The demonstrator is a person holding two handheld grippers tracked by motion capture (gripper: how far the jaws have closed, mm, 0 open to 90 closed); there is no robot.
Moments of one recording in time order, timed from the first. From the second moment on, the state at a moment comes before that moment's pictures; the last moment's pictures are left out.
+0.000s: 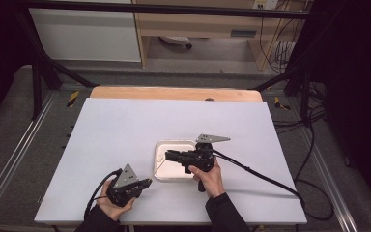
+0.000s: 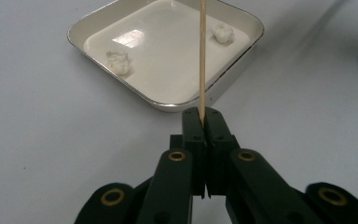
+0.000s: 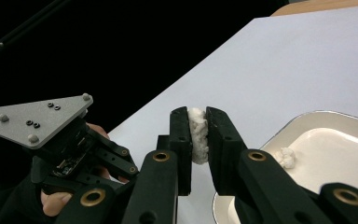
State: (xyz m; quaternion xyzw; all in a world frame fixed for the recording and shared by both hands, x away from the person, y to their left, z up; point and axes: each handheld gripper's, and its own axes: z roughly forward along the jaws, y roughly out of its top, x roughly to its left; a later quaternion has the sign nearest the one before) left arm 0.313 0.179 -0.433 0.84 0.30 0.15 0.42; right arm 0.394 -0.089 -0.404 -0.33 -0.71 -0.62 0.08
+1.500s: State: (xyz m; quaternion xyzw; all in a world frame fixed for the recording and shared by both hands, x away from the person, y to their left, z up) left arm 0.312 0.172 -0.426 0.83 0.30 0.14 0.45; right arm 0.388 -0.084 -0.411 -0.32 -0.72 -0.61 0.09
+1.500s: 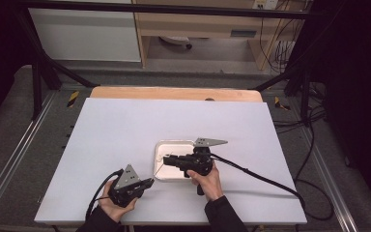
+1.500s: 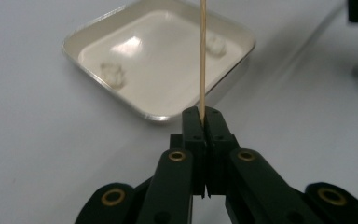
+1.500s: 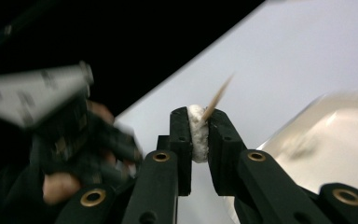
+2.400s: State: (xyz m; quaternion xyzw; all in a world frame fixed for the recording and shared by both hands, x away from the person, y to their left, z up) left arm 0.321 0.159 -0.428 0.82 0.32 0.15 0.44; right arm 0.380 -0.065 -0.433 -0.32 -0.75 -0.57 0.10
